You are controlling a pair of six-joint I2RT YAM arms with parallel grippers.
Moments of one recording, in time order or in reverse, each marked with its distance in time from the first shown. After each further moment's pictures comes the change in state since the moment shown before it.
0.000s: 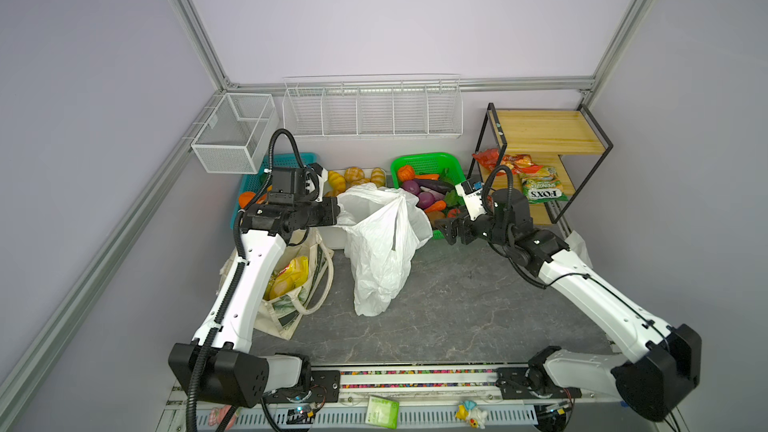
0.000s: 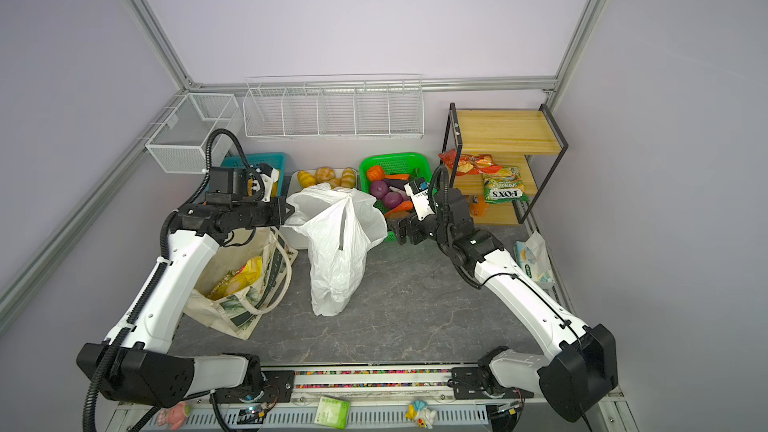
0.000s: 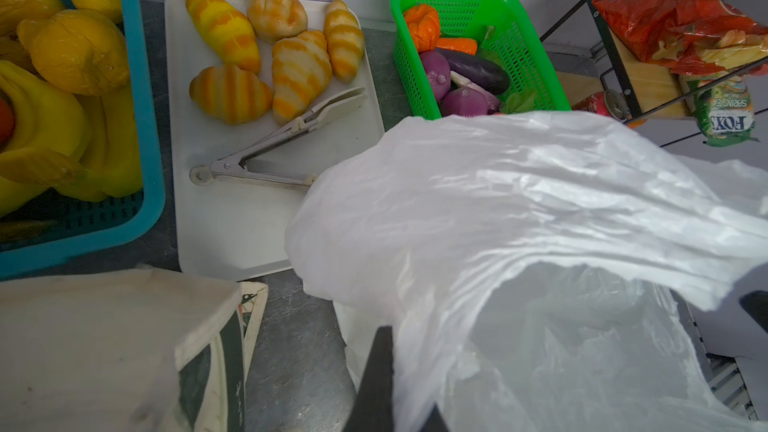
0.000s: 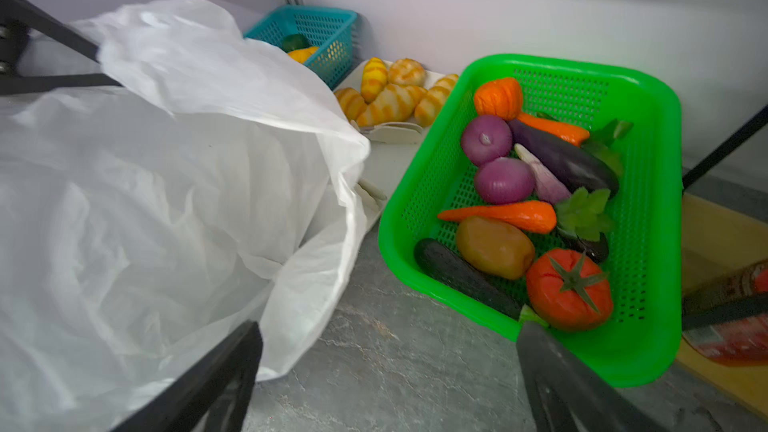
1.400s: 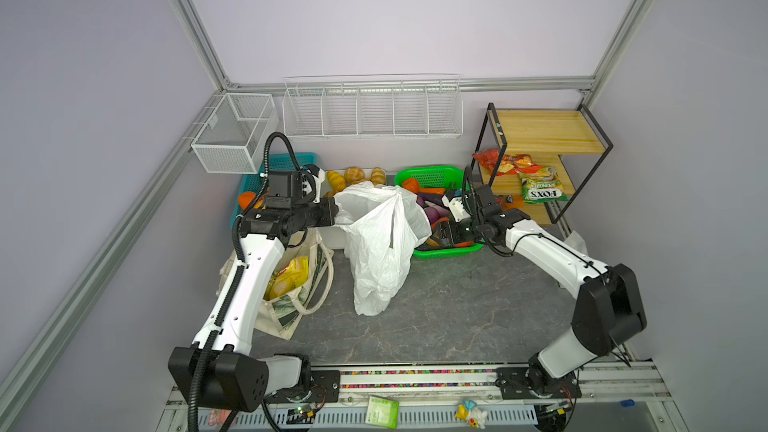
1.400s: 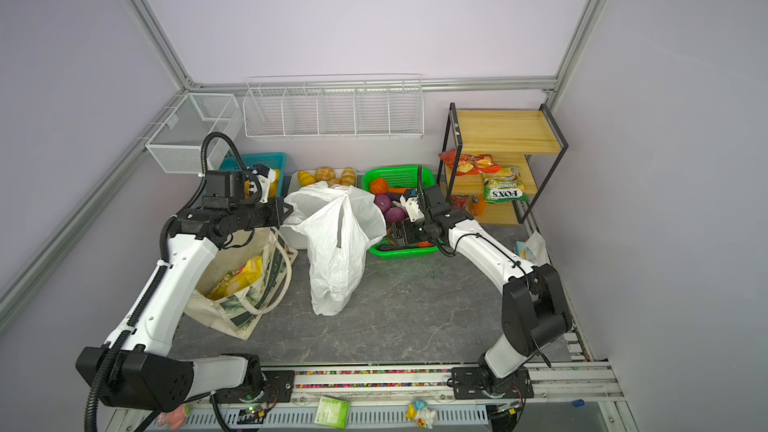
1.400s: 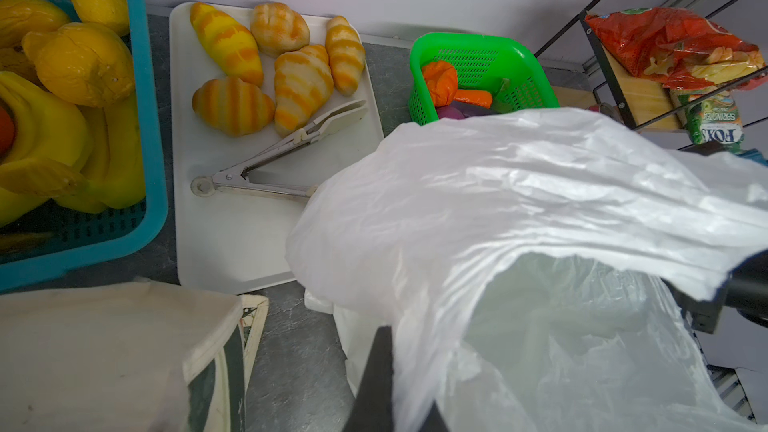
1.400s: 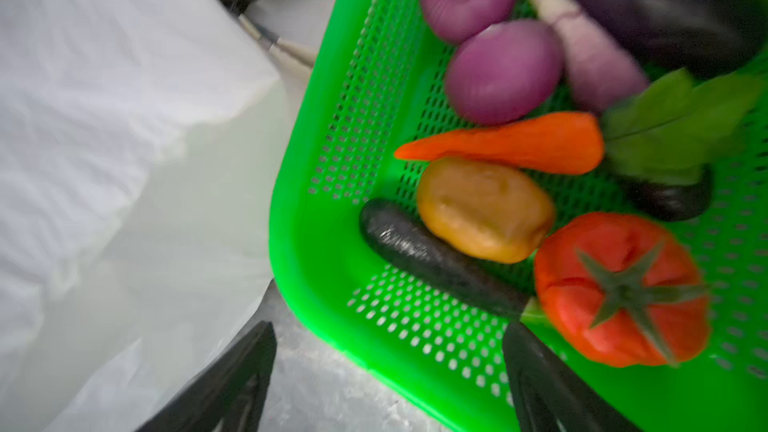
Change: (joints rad) left arm 0.028 -0.027 -0.055 0.072 0.032 0.002; right arm -0.031 0.349 0.182 -0.211 0.001 0.123
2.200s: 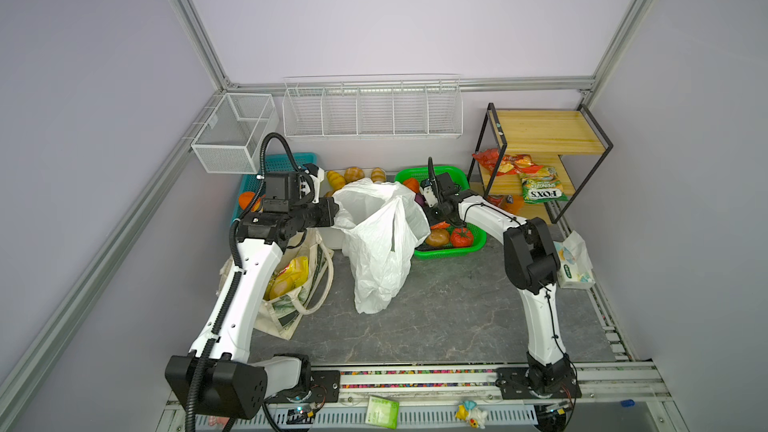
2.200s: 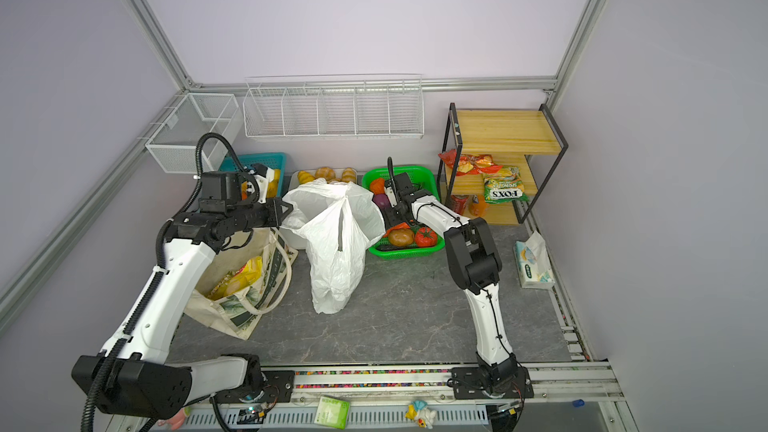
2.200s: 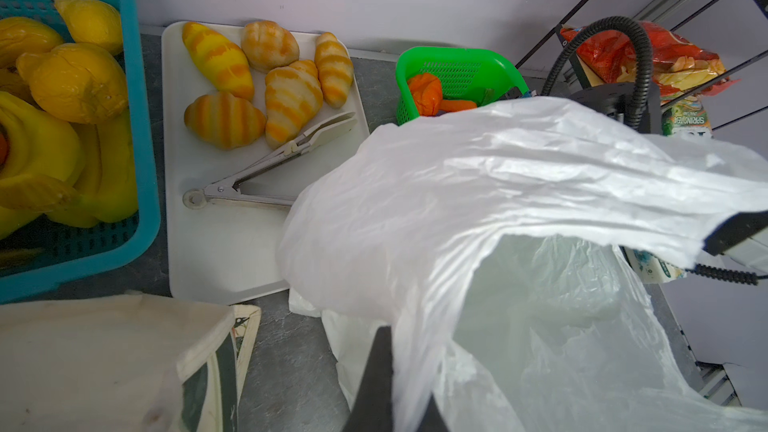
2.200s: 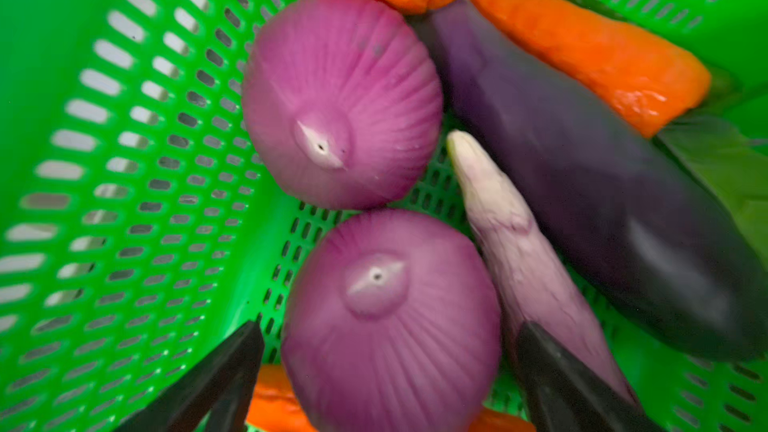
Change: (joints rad) left arm 0.000 -0.029 -0.015 0.023 0.026 0.000; right arm 0.020 0.614 0.536 -0.046 0.222 -0.206
